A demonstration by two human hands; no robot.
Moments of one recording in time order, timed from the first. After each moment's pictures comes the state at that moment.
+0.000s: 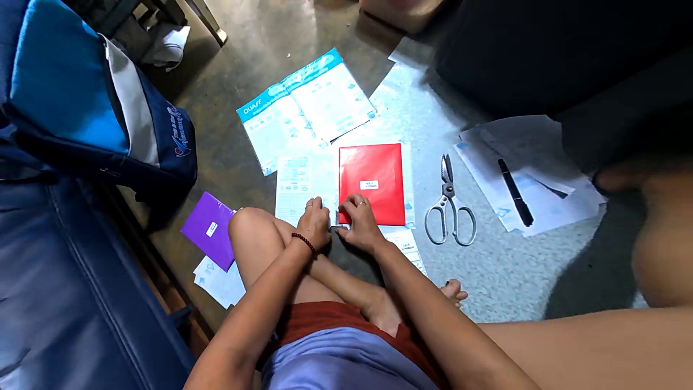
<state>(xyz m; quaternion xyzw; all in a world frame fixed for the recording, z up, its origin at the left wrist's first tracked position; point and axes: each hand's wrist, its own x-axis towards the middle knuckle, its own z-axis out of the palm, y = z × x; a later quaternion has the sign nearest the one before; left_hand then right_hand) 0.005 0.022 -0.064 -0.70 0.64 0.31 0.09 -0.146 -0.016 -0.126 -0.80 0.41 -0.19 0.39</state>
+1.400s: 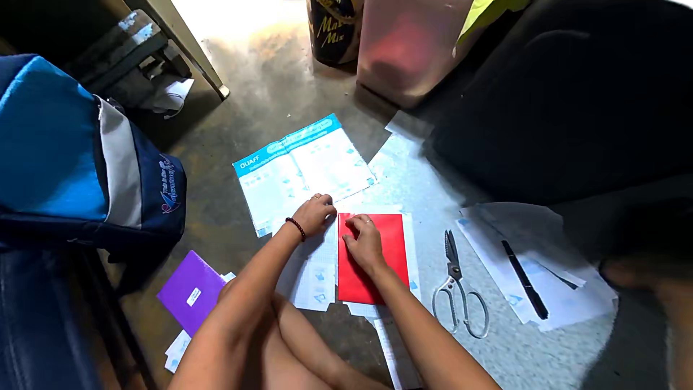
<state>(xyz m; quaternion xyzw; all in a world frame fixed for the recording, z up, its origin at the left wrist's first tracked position) 0.077 -0.155 -0.078 -0.55 0.79 0.27 -0.01 -0.107 -0.129 -0.100 -0.70 0.53 -0.21 0.43</state>
